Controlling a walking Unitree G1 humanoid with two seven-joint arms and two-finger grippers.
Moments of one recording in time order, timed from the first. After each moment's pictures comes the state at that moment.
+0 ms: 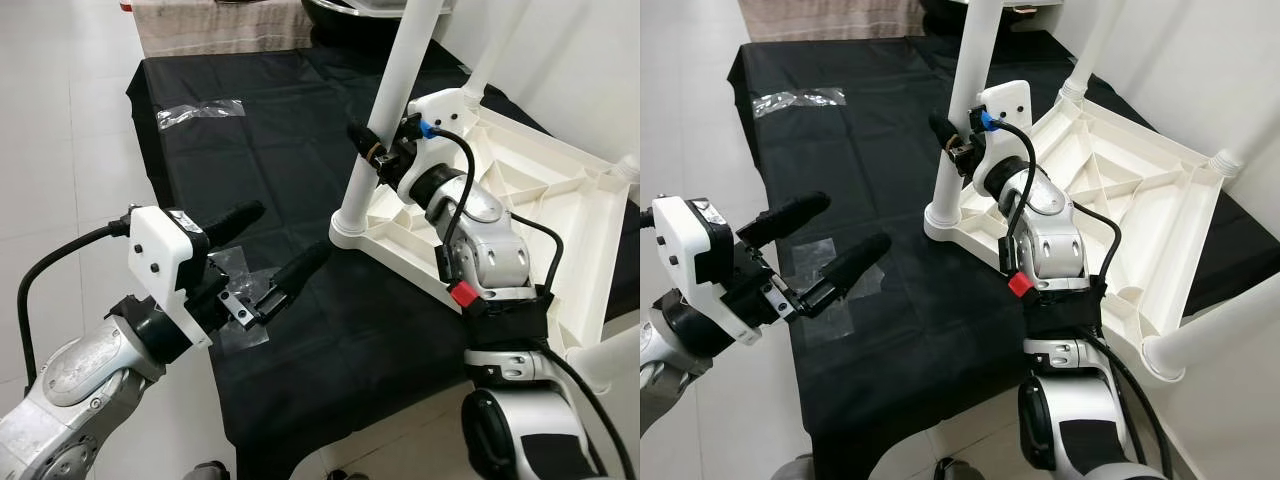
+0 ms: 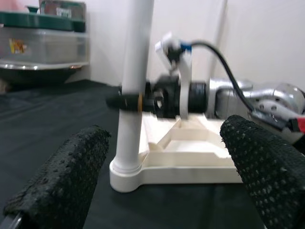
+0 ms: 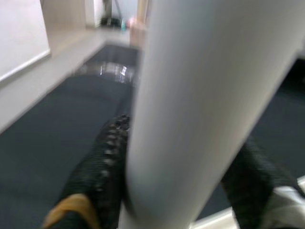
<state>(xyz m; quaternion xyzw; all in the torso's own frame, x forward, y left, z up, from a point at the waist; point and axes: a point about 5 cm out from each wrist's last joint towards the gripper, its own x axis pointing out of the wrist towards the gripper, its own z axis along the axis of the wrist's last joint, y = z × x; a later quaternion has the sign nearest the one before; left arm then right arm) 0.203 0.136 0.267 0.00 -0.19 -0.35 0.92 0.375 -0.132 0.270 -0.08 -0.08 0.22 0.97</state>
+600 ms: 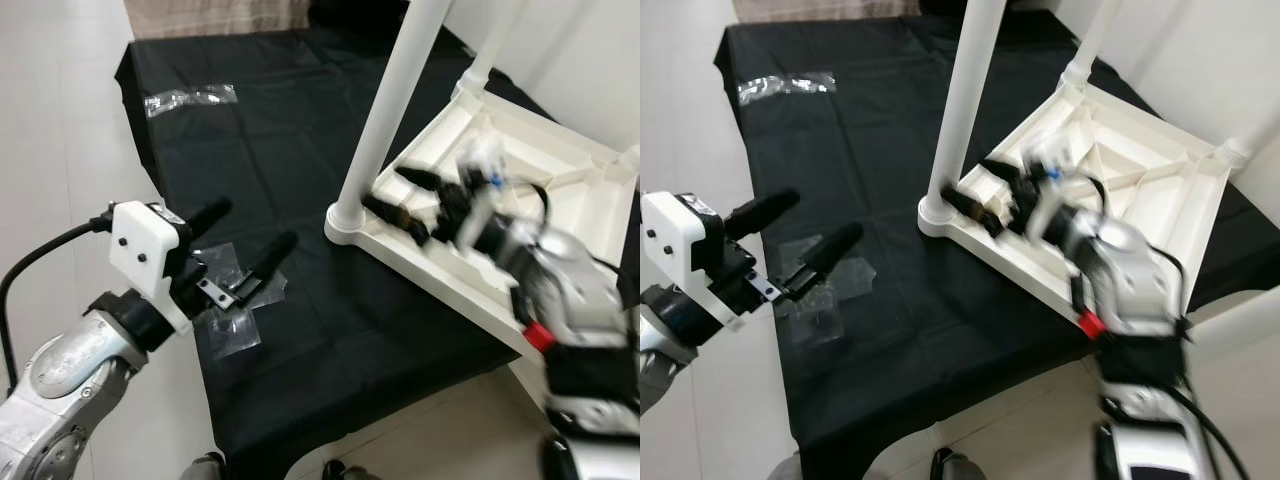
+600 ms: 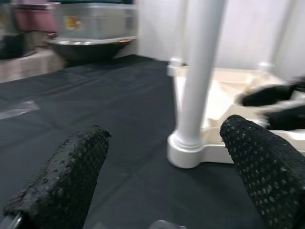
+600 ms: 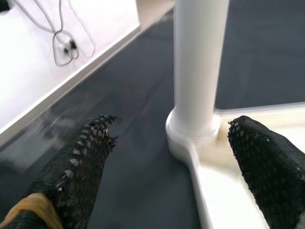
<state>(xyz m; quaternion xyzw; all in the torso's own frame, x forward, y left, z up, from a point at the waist) 0.221 0.168 0.262 0.05 -0.17 -0.23 0.96 0.313 -0.199 0.236 -0.05 0.01 0.44 0.90</state>
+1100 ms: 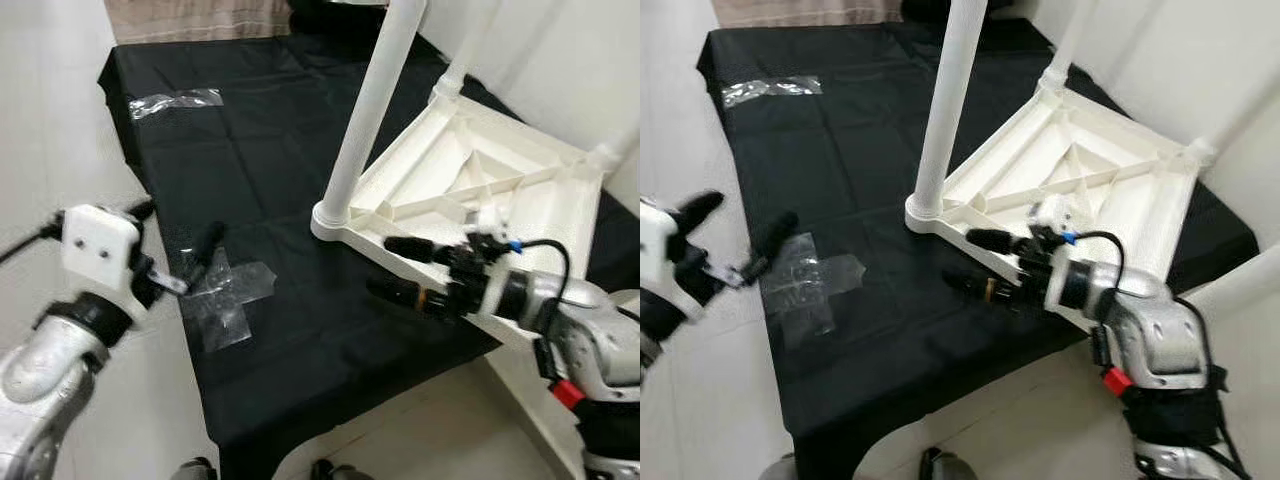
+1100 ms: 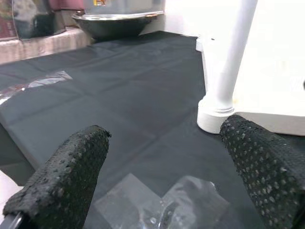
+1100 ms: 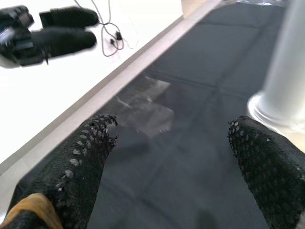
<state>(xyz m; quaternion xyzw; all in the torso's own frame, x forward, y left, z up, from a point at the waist) 0.222 0.182 0.241 0.09 -0.13 -0.16 0.98 0.292 -0.175 0.224 -0.01 0.03 0.52 0.85</state>
